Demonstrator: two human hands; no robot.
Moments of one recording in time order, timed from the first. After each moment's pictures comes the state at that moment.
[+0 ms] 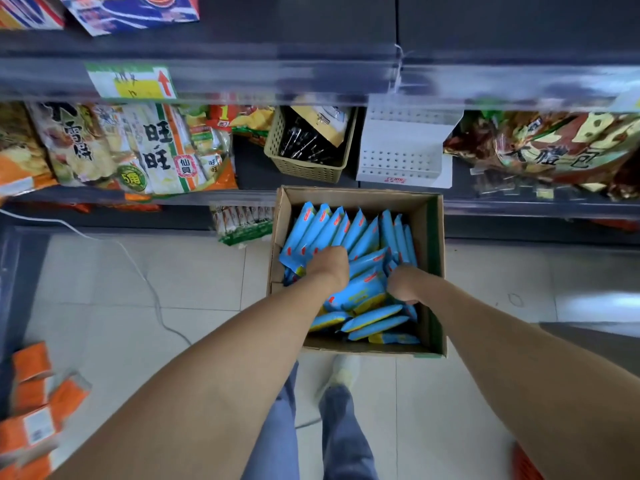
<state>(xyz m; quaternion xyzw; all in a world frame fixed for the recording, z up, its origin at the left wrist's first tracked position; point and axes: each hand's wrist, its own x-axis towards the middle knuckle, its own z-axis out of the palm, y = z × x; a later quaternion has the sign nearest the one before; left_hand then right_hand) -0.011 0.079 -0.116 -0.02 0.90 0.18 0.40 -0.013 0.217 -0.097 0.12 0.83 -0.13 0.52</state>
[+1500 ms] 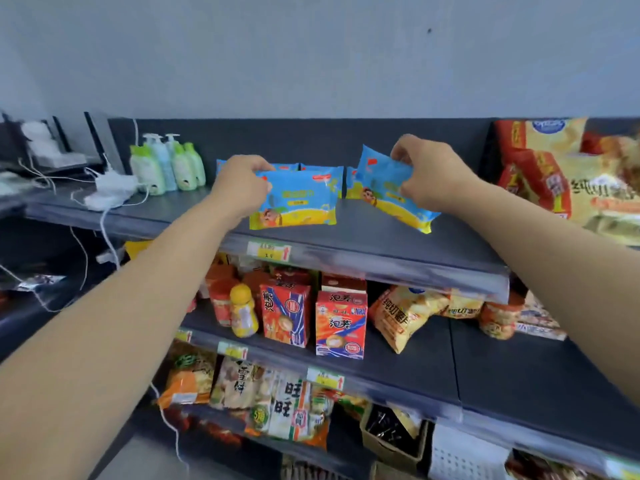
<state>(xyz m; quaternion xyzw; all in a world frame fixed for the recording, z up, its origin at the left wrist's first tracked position) -0.042 -0.183 0.488 -0.17 0.87 0.33 -0.32 -0.124 0.049 0.506 -0.28 0.91 -0.21 -0.20</state>
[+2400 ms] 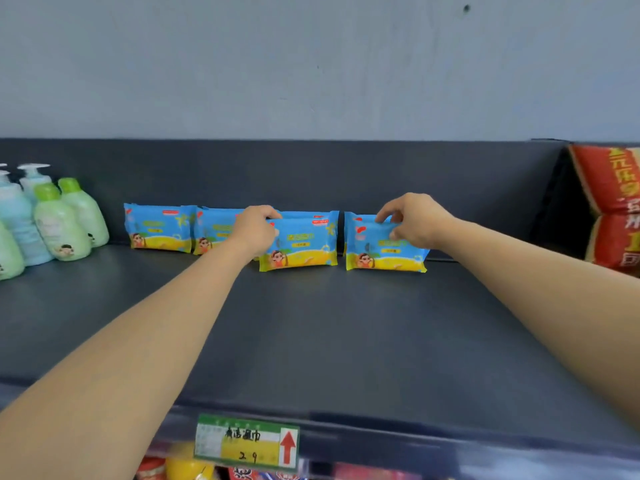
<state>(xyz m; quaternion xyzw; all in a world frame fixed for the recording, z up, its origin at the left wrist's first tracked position) -0.359 -0.312 0.442 -0.11 0.91 0.36 -0.18 -0.388 -0.063 0.471 -0.17 0.97 -0.15 -0.08</state>
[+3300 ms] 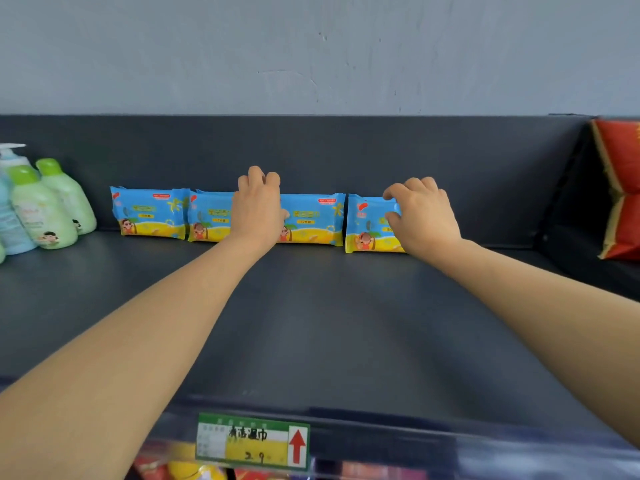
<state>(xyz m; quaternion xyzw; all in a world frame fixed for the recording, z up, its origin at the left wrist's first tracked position) -0.366 -0.304 0.435 -0.06 0.95 0.07 -0.31 -0.371 -0.080 0.438 -0.15 0.95 -0.09 -0.27</state>
